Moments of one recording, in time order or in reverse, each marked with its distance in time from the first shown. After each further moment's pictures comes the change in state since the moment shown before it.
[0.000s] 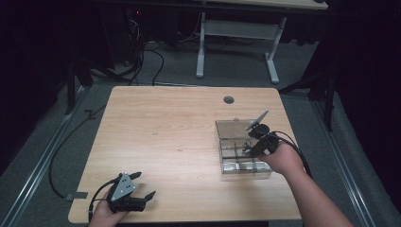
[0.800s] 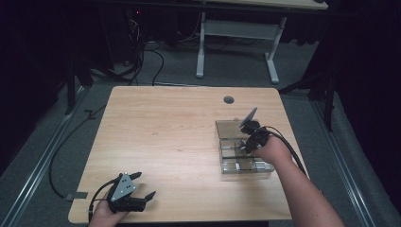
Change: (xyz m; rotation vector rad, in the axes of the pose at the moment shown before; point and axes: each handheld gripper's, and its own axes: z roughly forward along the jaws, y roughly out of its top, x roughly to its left) left arm 0.000 0.000 0.000 -0.001 -0.004 0.003; right arm -0.014 0.033 0.043 0.094 -0.001 -0.008
